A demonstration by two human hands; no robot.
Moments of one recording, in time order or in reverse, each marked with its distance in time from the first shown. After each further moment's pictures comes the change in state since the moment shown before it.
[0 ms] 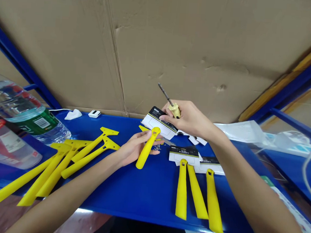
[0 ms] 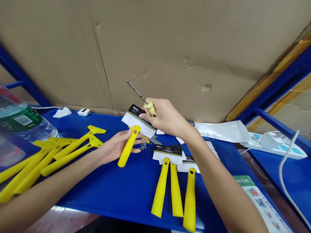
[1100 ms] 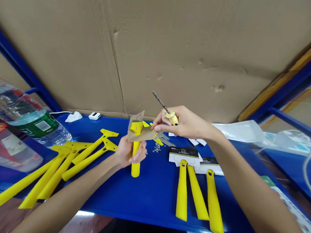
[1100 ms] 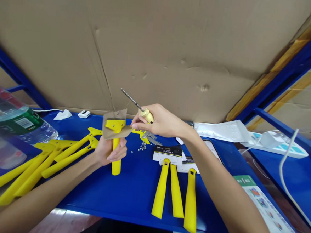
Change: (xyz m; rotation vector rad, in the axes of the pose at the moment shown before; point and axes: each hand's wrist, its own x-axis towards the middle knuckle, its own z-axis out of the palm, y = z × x) left_hand -0.007 0.005 -0.020 -0.013 -0.342 0.086; right_hand -0.002 -0.002 -0.001 0.260 -0.233 -0.083
